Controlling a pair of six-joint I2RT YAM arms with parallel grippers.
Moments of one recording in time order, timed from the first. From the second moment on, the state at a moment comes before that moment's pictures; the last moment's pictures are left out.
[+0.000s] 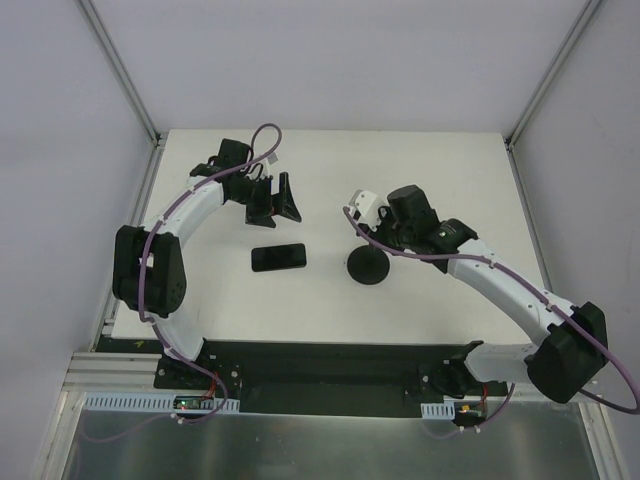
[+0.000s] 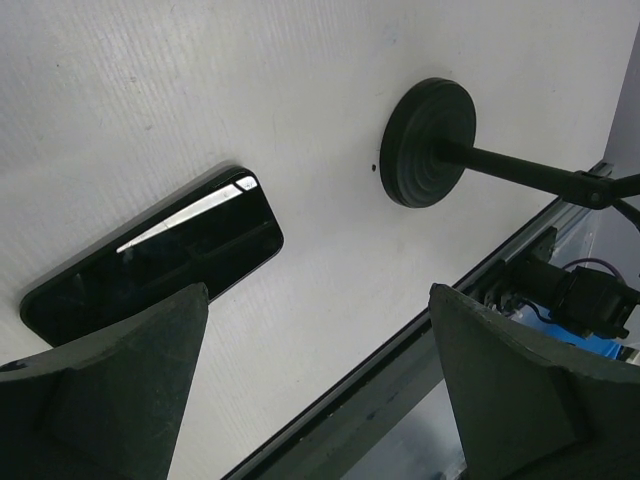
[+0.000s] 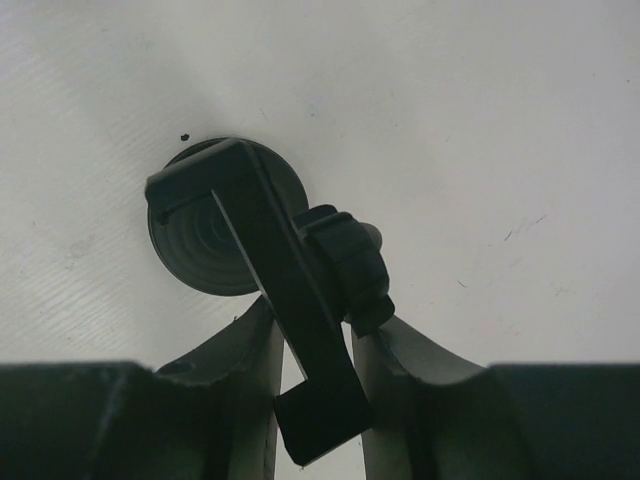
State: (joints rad) left arm -0.23 1.72 1.36 -0.68 0.64 -0.35; right arm 0.66 1.27 1.05 -0.57 0.02 -0.51
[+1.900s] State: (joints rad) left arm -0.25 2.02 1.44 -0.81 0.29 -0.37; right arm 0.90 1.25 1.19 -0.31 0.21 -0.29
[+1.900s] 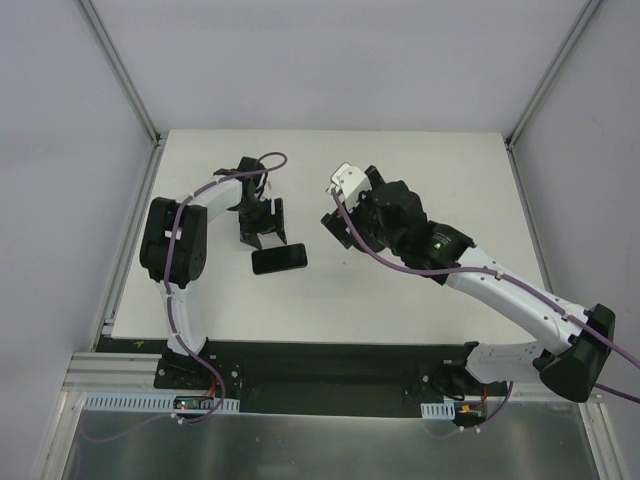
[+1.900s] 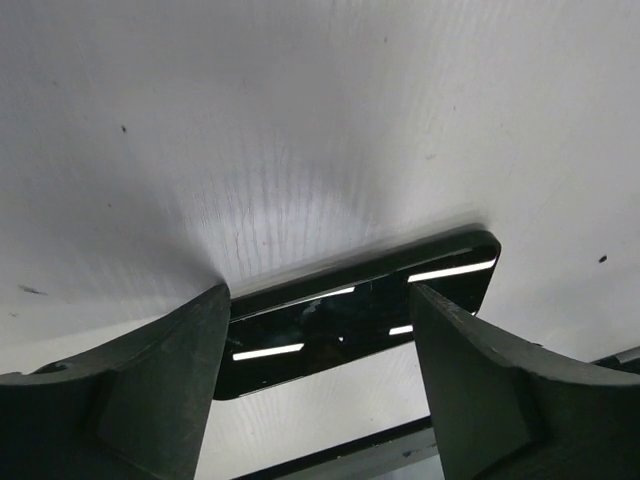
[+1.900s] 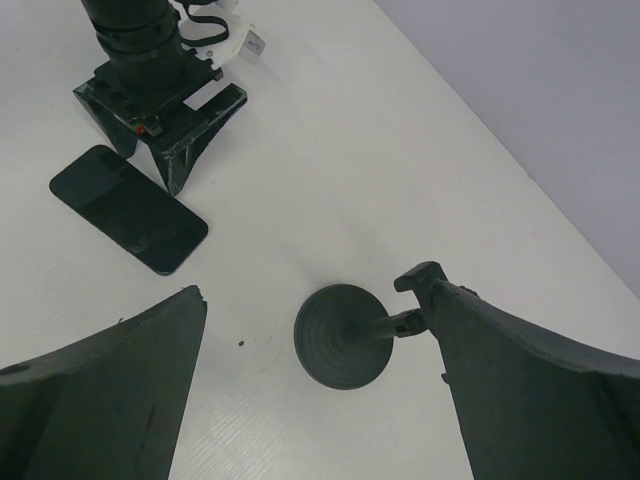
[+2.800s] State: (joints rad) left arm -0.48 1.70 1.10 -0.73 0.17 -0.52; right arm 0.87 1.28 1.16 -0.31 0.07 -0.25
